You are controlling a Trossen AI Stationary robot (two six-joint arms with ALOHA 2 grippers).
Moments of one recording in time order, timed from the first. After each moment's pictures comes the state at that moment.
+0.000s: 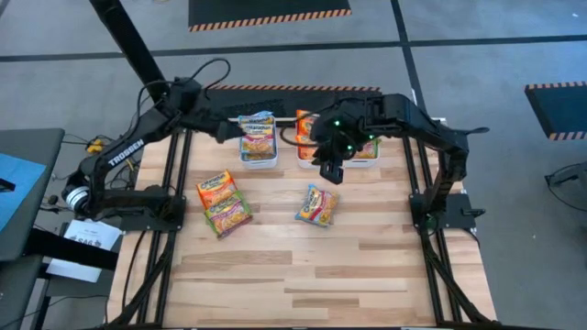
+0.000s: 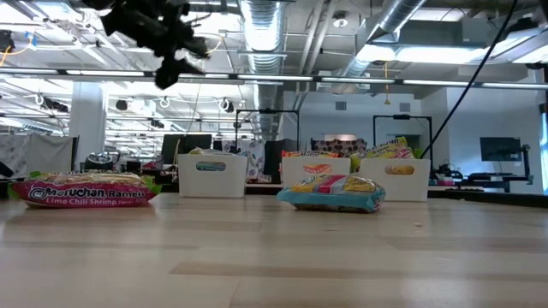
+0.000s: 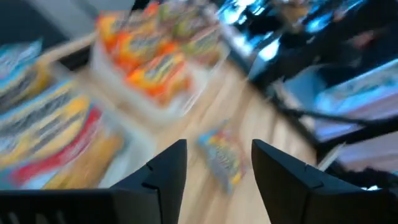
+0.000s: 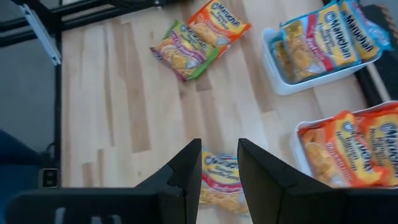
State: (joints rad) left arm 0.91 1.13 1.01 -0.40 0.69 -0.35; right arm -0.12 1.81 2.33 -1.41 -0.08 0.14
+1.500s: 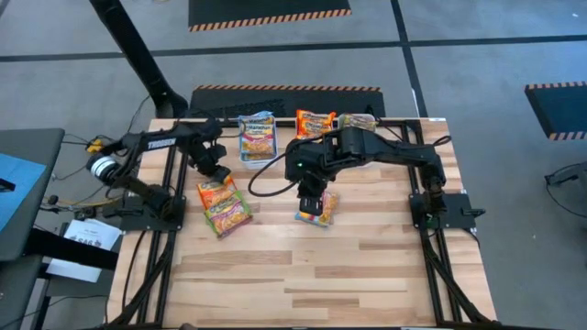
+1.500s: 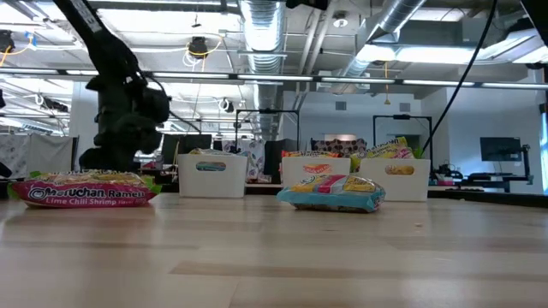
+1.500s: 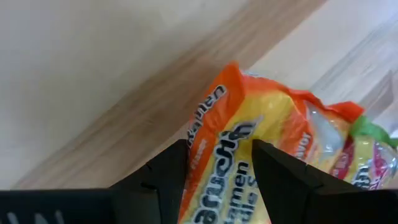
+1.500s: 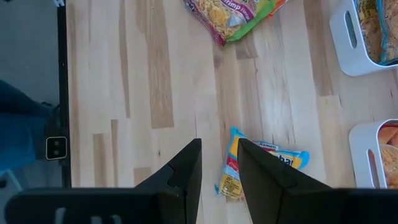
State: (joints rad) left arm 0.95 1.45 0.70 -0.74 0.34 -0.01; right arm 0.02 1.99 2.33 -1.40 -0.11 0.17
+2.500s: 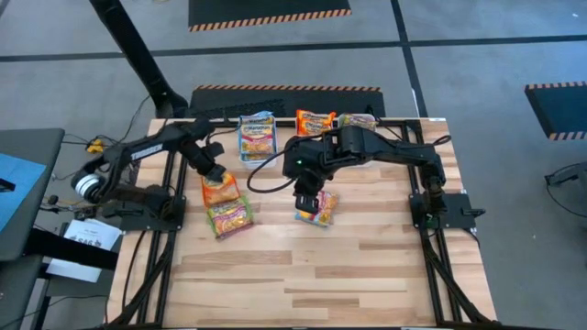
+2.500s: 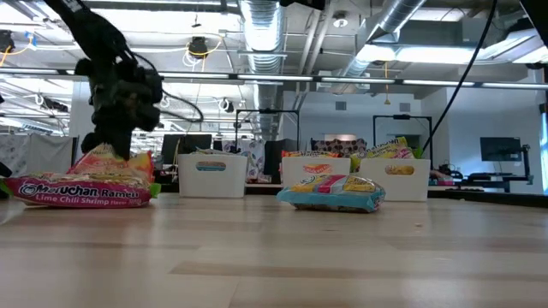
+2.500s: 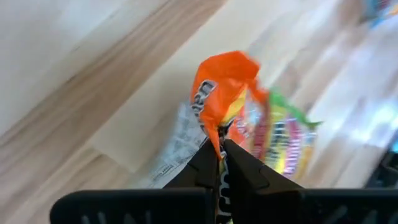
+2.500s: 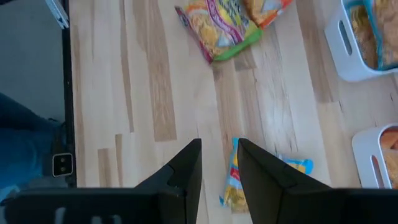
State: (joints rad) left arm 0.95 1.28 0.70 -0.82 0.52 0.00; right arm 0.01 1.99 2.33 -1.36 -0.11 0.21
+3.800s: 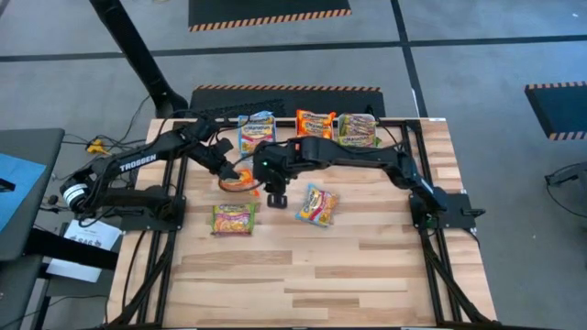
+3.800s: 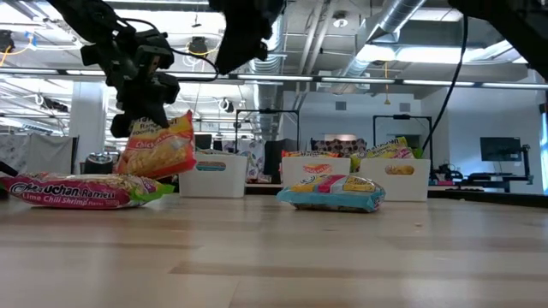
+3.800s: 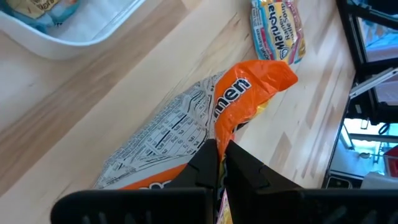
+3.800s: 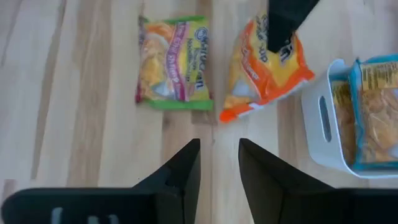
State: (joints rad) left arm 0.76 1.13 0.70 -0.55 0.62 -0.32; right arm -0.06 2.23 2.33 -1.06 -0.05 -0.07
